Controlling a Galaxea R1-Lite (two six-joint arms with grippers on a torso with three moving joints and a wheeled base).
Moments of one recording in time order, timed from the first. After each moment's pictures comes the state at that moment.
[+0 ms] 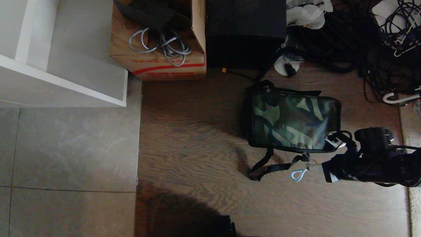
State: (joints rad) left arm 0.00 0.00 0.00 0.00 0.00 0.00; right arm -0.09 1.93 -0.68 -0.45 0.51 -0.25
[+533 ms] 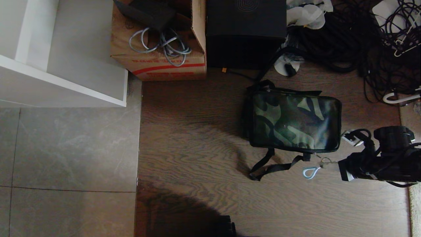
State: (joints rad) left arm 0.00 0.00 0.00 0.00 0.00 0.00; right arm -0.24 1.92 -0.70 -0.38 0.61 -0.36
